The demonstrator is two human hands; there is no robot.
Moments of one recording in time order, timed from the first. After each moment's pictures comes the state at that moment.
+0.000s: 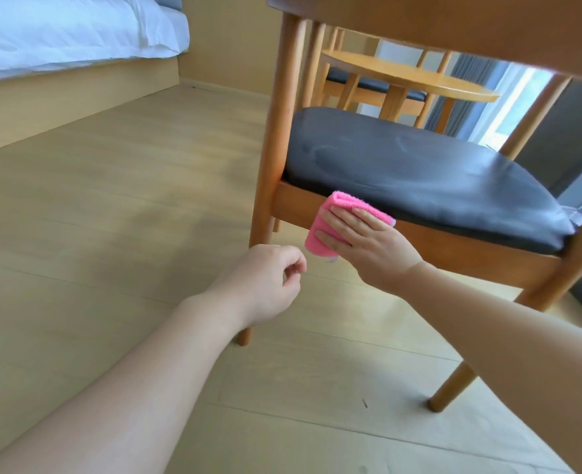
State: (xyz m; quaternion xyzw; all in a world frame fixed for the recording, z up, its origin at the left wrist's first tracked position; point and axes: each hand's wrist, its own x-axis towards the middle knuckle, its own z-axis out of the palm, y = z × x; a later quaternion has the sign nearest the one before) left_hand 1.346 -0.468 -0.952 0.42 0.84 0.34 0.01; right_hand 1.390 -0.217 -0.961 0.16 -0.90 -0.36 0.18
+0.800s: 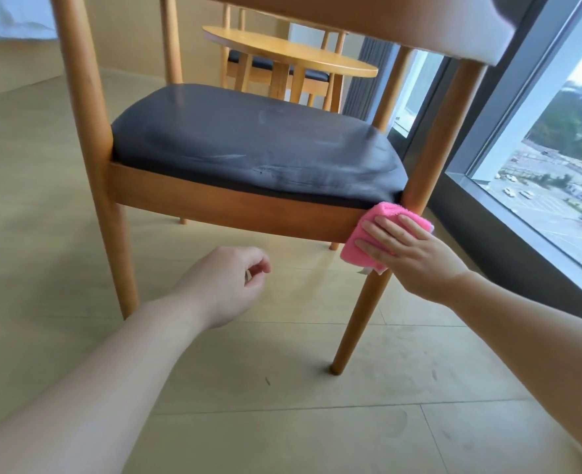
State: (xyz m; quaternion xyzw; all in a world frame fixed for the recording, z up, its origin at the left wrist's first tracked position) left_hand 1.451 -0.323 -0.956 0.48 0.81 0.34 0.06; right_hand 1.627 -0.023 -0.949 0.04 -0.92 -0.36 0.12
